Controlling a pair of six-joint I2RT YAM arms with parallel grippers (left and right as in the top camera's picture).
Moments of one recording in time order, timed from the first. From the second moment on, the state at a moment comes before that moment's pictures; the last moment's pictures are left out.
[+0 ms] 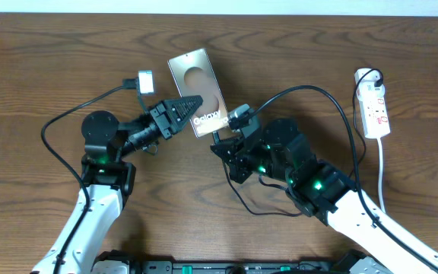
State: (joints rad) left arm -0.11 1.23 0.58 0.71 0.93 -1.09; right arm 0.72 1.23 0.85 -0.12 -0.34 0.36
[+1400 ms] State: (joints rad) left arm -0.09 1.22 0.63 0.73 0.94 -1.04; right arm 0.73 1.23 0.81 0.10 -0.32 0.31
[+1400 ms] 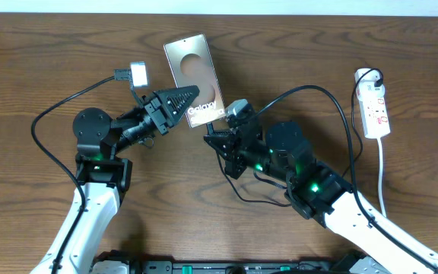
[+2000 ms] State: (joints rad) left arm -0.10 1.22 0.62 0.71 1.01 -1.02; right arm 0.72 1.22 0.81 0.08 -0.31 0.33
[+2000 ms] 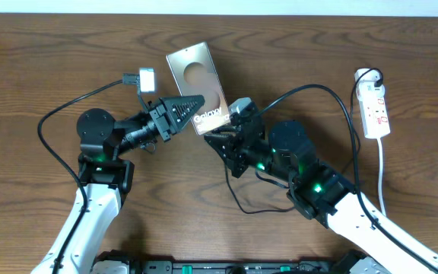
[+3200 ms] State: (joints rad) left arm -0.32 1.87 0.70 0.45 0.99 -0.72; right arm 0.70 0.69 0.87 -0.89 0.09 0.28
